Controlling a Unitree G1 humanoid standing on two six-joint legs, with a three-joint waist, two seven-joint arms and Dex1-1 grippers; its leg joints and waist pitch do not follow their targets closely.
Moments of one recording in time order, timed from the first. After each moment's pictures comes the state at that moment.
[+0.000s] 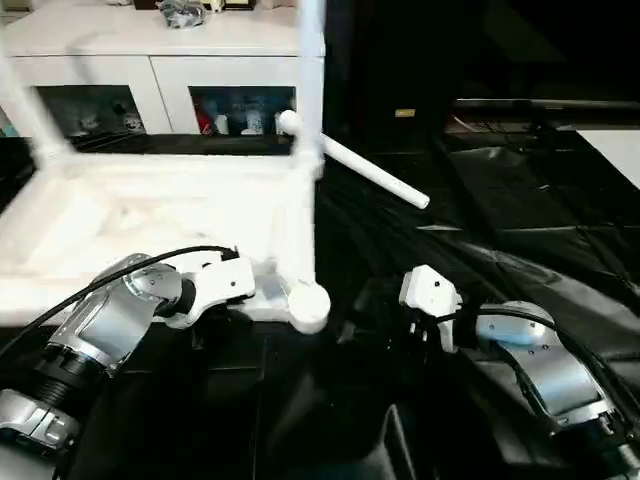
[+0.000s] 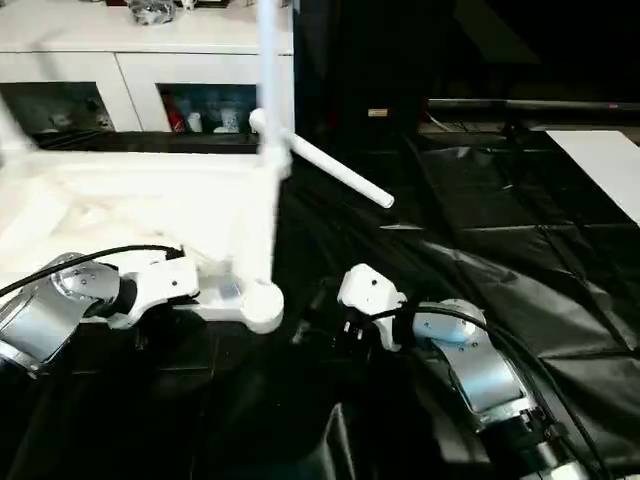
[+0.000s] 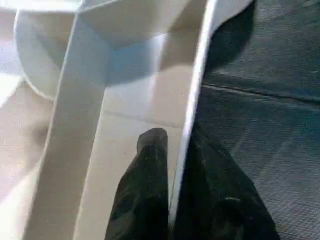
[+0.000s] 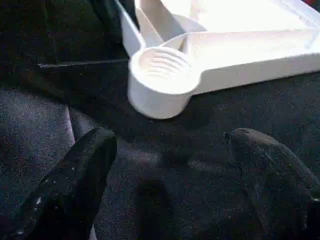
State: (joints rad) left arm -0.51 0.66 -0.41 0.33 0.20 0.23 -1.03; right arm -0.28 -0.45 0.27 0.14 0.05 0.08 0.93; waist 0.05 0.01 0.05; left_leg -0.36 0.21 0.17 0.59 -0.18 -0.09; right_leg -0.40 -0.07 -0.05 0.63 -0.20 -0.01
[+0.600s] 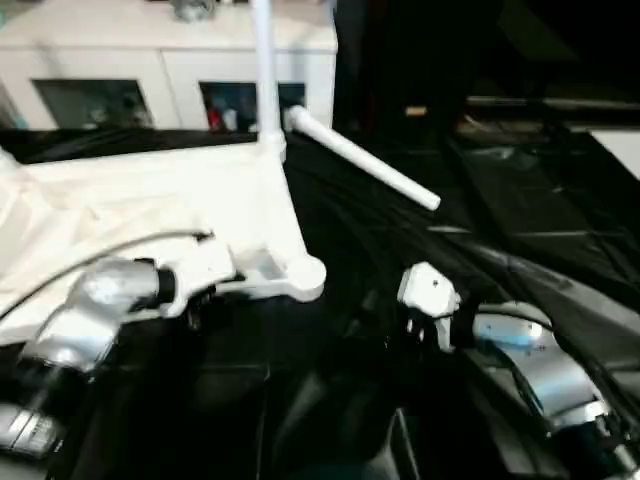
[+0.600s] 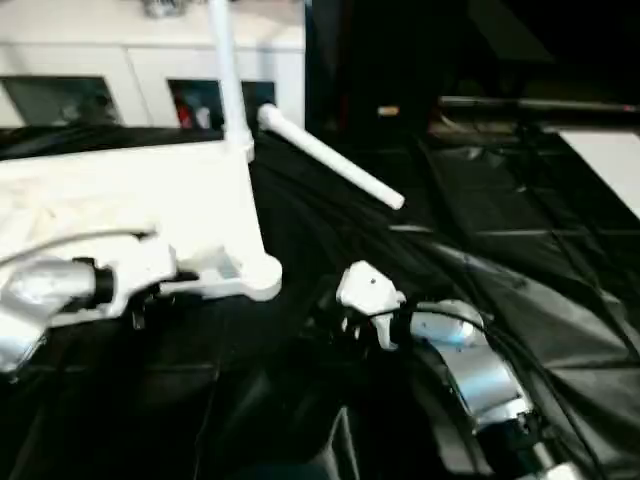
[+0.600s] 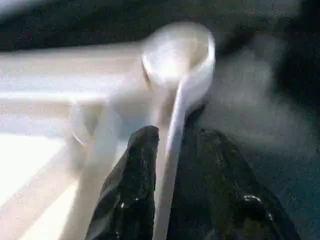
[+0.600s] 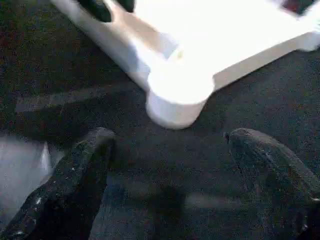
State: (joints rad) left arm -0.40 0.65 -0.12 0.22 -0.13 0.16 -1.05; right arm -0.27 -0.38 0.20 0.12 0.12 0.16 0.85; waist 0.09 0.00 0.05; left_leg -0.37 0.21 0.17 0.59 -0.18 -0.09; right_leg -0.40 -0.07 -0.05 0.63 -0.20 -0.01
